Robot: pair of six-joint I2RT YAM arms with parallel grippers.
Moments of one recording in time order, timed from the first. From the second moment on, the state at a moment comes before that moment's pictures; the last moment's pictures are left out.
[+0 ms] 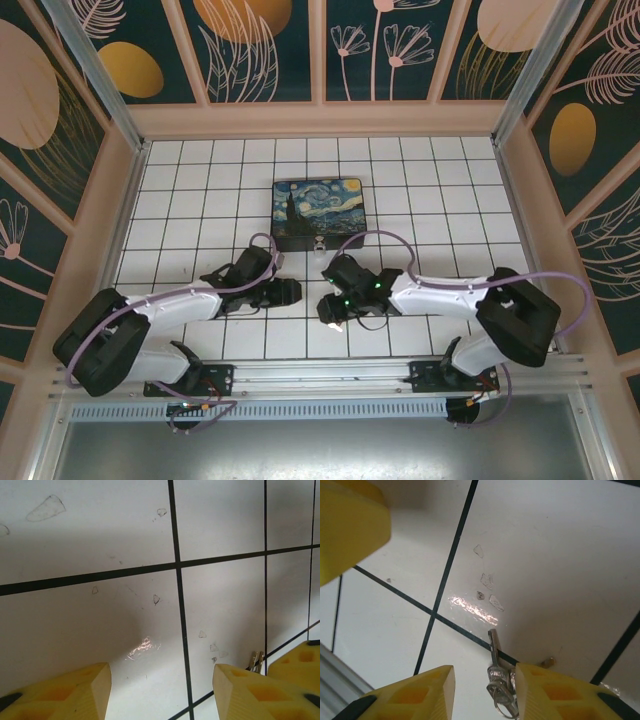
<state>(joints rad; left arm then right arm) -0.70 1.33 0.47 -0.07 0.30 -0.79 1.04 1.47 0.72 -0.33 -0.17 0.68</state>
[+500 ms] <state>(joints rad) -0.68 1.29 0.47 -0.07 0.27 -0.79 1.14 1.61 0.88 -0.49 -0.03 0.62</state>
